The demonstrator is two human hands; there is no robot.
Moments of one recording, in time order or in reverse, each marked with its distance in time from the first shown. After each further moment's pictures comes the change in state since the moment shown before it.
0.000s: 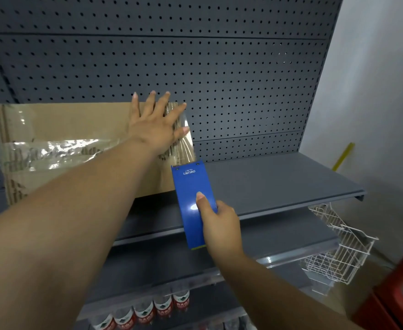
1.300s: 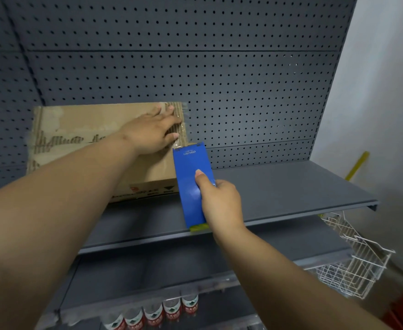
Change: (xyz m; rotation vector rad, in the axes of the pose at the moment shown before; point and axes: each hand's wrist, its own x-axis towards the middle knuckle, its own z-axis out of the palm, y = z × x) left_hand -0.011 -0.048 -0.024 -0.163 -0.197 0.156; right_hand 0.004 -0.049 0.012 -0.028 -0.001 -0.061
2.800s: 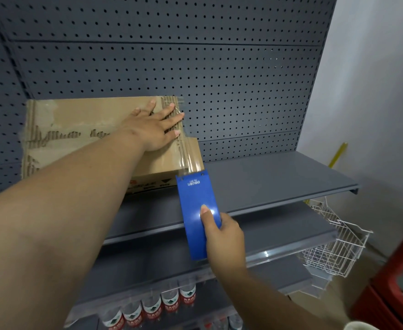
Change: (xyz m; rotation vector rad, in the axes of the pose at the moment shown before) left_hand 0.001 0.001 0.011 0.106 -0.109 -0.035; right_hand -0.051 0.068 0.010 0.070 0.064 0.030
